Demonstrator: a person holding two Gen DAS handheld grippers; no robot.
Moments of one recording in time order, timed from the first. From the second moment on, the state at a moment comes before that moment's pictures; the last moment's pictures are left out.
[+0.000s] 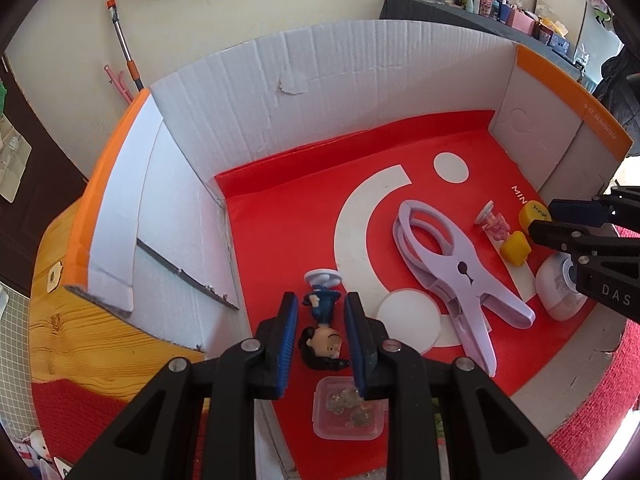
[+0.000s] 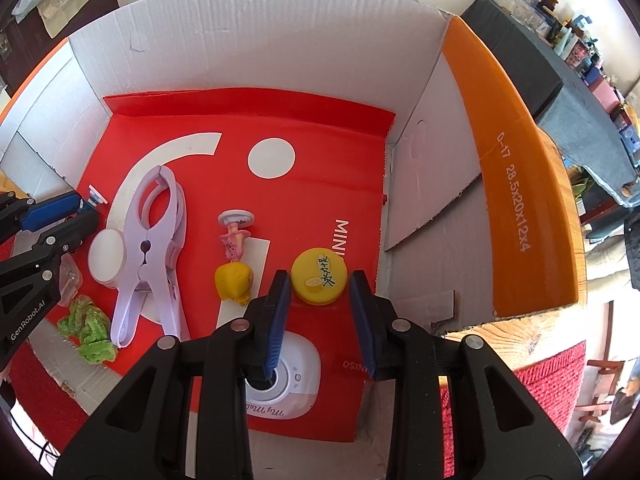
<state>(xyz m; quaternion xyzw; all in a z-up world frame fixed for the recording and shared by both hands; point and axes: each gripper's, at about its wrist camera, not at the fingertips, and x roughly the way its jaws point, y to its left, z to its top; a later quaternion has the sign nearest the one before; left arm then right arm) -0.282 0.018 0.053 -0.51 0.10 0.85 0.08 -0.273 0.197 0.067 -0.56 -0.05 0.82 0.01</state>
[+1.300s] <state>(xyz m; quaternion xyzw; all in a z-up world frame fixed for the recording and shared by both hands) -0.177 0.005 0.140 -0.33 0.06 0.94 0.10 -0.171 0.209 0.165 -0.38 -0.05 0.92 -0.04</state>
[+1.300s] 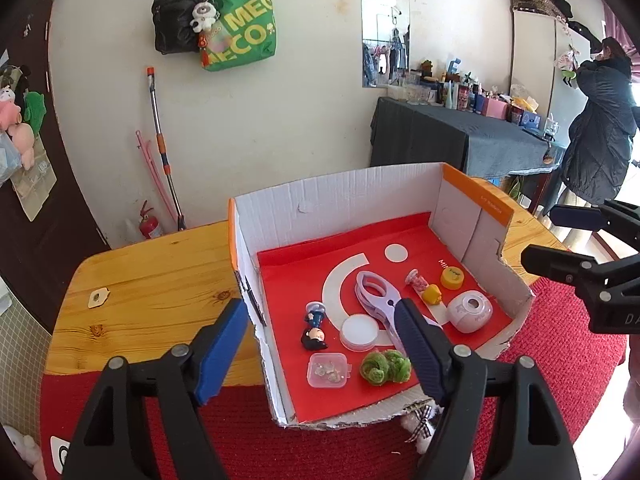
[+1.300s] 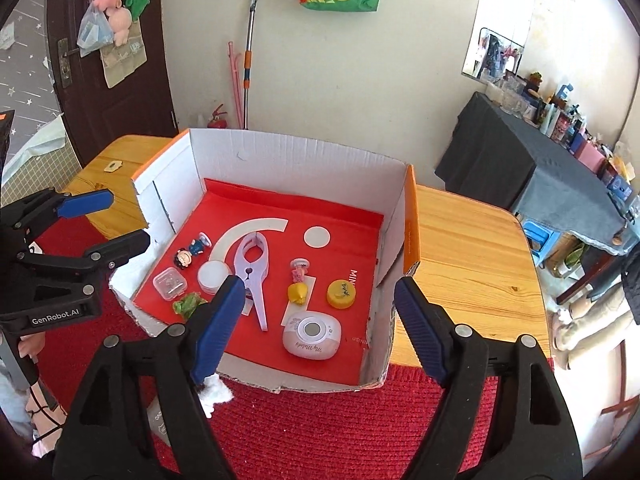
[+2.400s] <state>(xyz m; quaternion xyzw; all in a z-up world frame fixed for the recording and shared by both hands) -0.069 0.021 0.049 -0.37 0.00 0.92 0.10 -0.064 0.234 0.071 -0.35 0.06 0.93 -0.01</state>
